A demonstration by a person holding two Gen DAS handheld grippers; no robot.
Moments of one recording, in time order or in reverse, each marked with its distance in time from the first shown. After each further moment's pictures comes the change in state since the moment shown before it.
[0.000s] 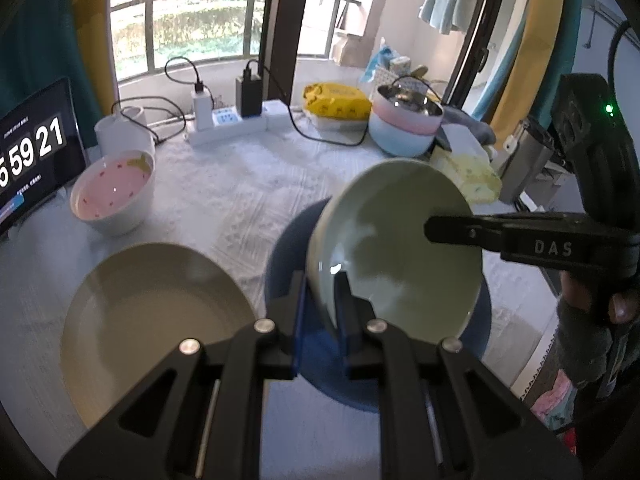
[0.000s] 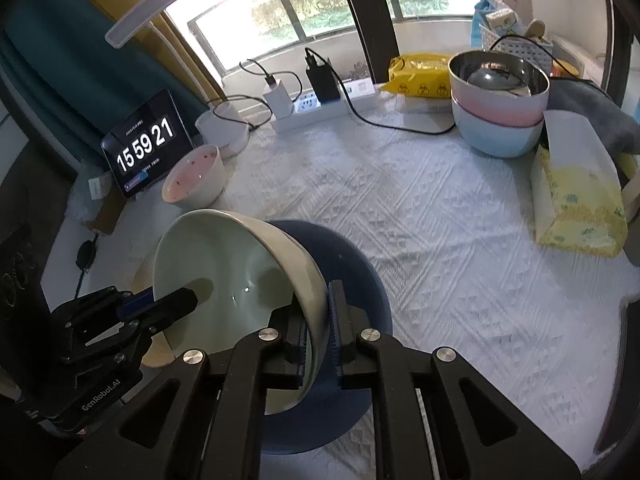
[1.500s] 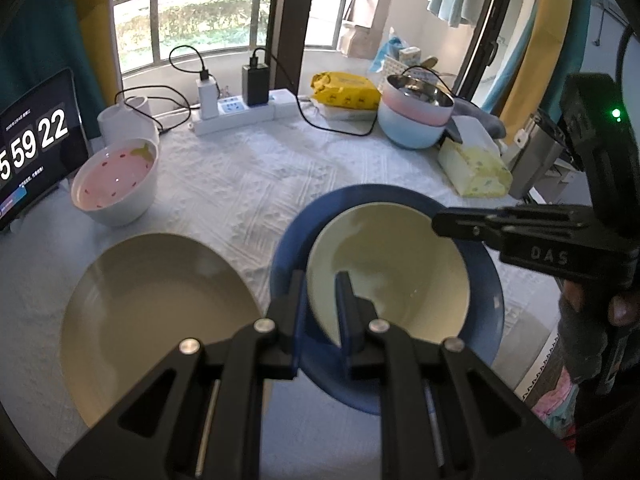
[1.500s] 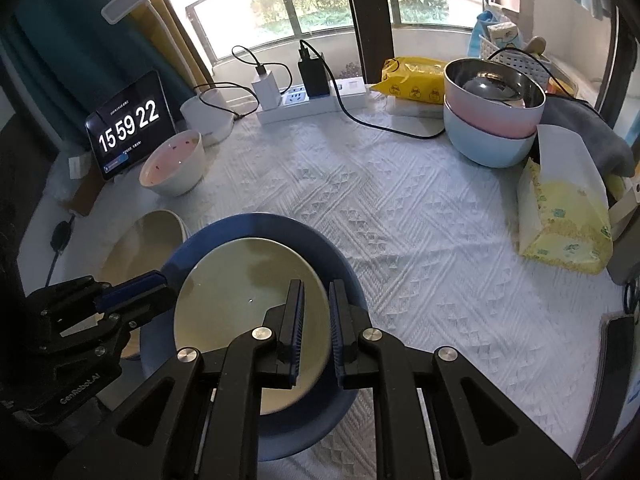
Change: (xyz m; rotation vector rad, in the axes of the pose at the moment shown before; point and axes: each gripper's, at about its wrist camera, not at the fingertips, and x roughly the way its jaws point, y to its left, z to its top) left arm 0.006 0.001 0.003 -0.011 0.026 0.026; right arm 0.012 -0.004 -0.002 -0.073 0.003 -0.087
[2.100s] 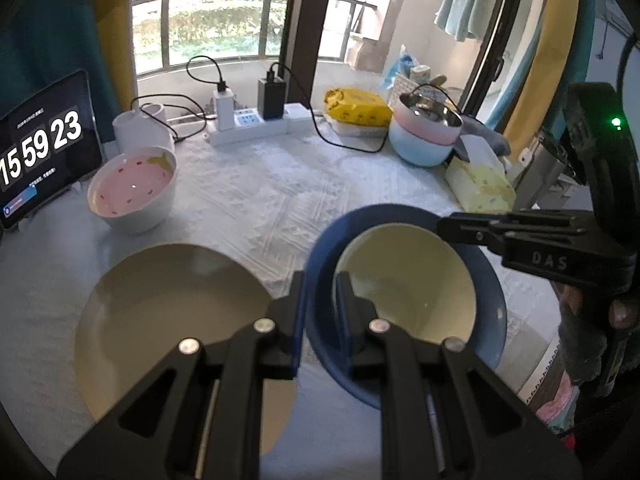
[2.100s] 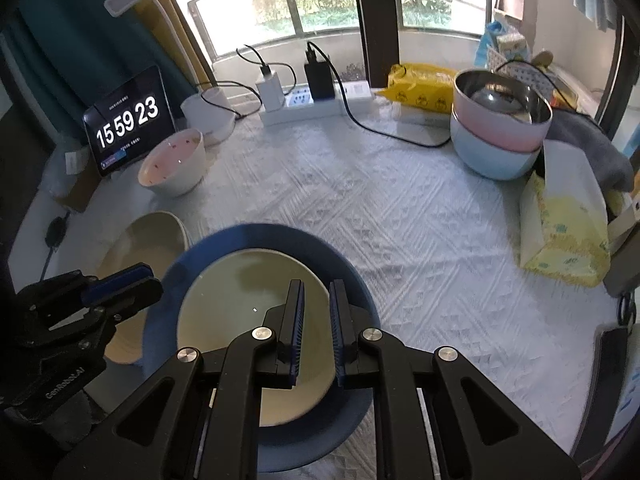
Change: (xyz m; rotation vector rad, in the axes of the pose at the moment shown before) left arm -0.013 0.017 0.005 -0.031 -0.047 0.010; right arm -0.003 0.014 0.012 -0.036 -0.015 -0.020
